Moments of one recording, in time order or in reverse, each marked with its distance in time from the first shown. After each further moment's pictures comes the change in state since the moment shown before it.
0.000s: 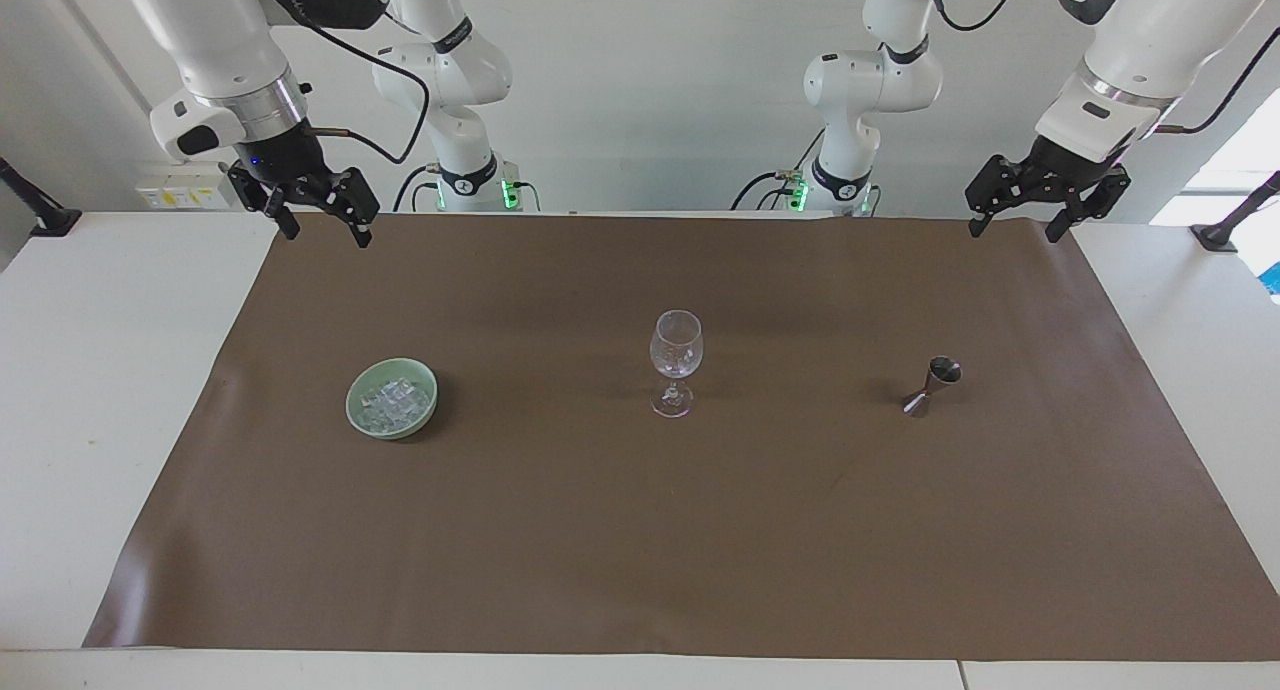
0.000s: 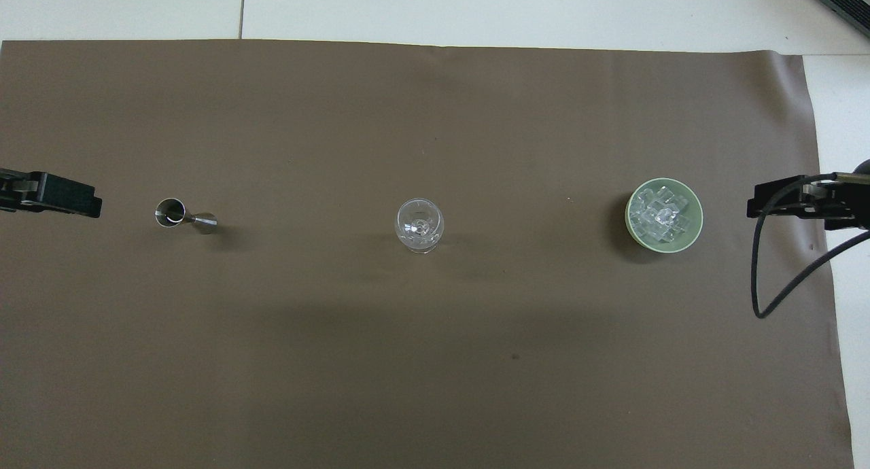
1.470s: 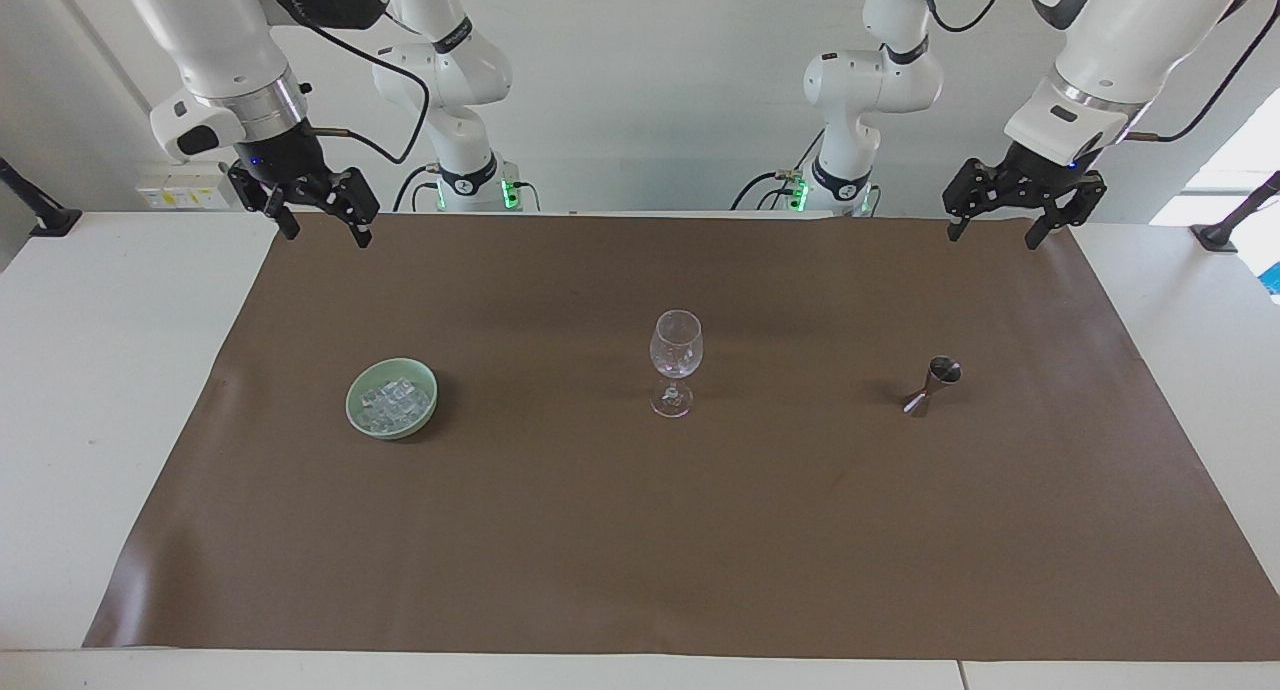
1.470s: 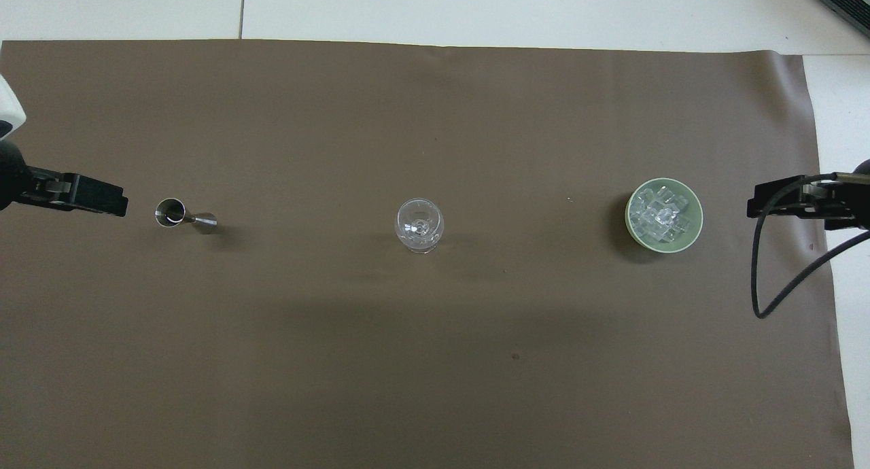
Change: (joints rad) left arm -0.040 0.000 -0.006 -0.015 0.000 0.029 0.003; right arm 0.000 0.000 0.000 0.000 0.000 0.000 0.000
